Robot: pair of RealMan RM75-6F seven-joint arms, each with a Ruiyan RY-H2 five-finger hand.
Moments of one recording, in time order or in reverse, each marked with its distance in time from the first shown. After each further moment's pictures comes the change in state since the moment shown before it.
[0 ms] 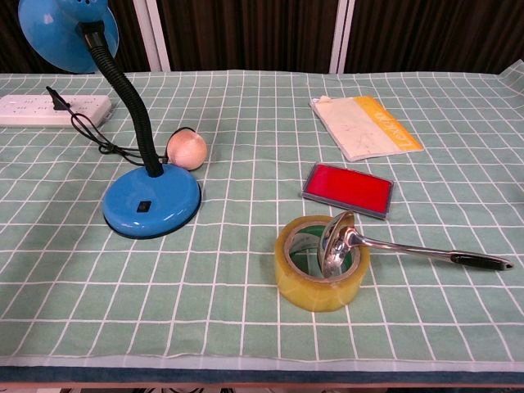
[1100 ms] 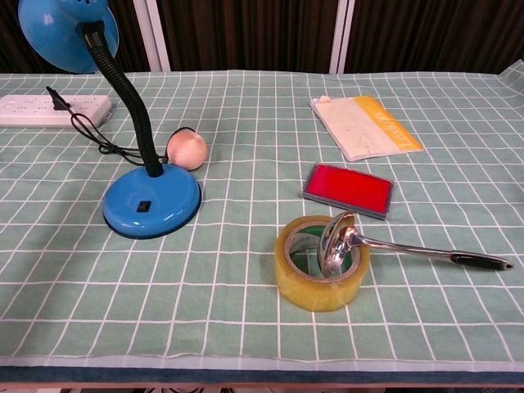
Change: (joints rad) left arm -0.023 -0.019 0.007 0.040 0.087 -0.036 -0.047; right arm -0.007 -0.003 0.004 -0.006 0.022 0.007 -0.013
